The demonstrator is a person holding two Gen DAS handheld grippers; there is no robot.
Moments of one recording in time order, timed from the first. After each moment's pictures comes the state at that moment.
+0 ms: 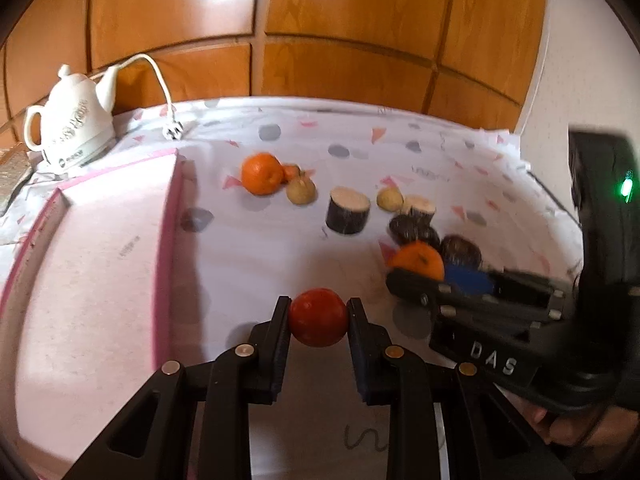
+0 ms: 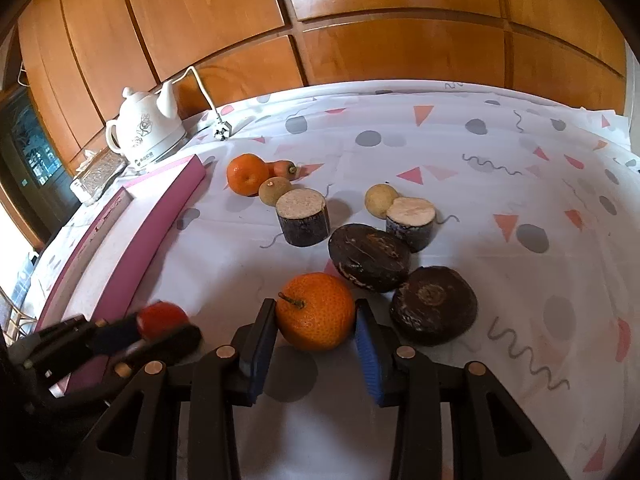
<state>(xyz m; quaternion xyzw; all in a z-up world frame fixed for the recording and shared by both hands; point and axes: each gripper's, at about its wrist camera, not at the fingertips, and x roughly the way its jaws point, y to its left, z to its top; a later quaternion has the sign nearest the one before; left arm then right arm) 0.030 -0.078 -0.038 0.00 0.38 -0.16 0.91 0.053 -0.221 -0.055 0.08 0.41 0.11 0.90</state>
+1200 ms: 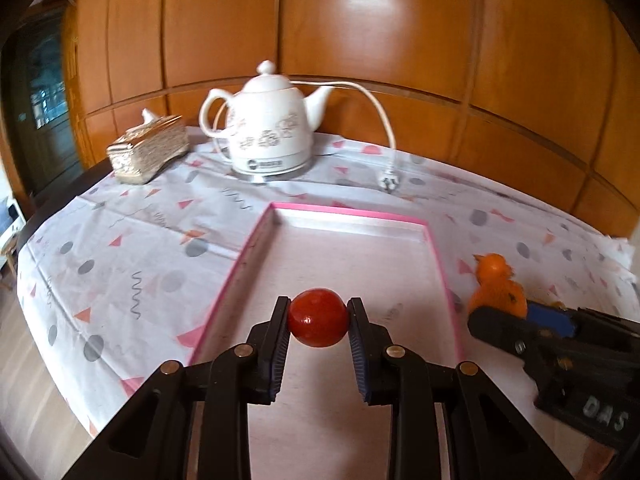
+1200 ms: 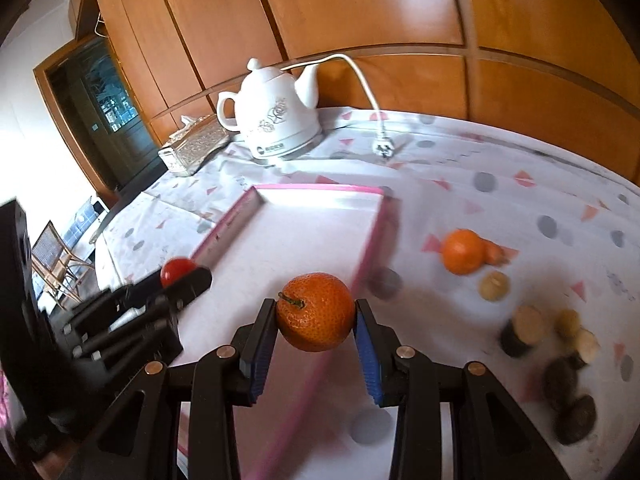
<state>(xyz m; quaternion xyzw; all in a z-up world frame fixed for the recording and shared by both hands) 0.052 0.084 0.000 -0.06 0.35 0.08 0.93 0.099 -0.071 0.011 0.03 0.41 0.26 0.87</state>
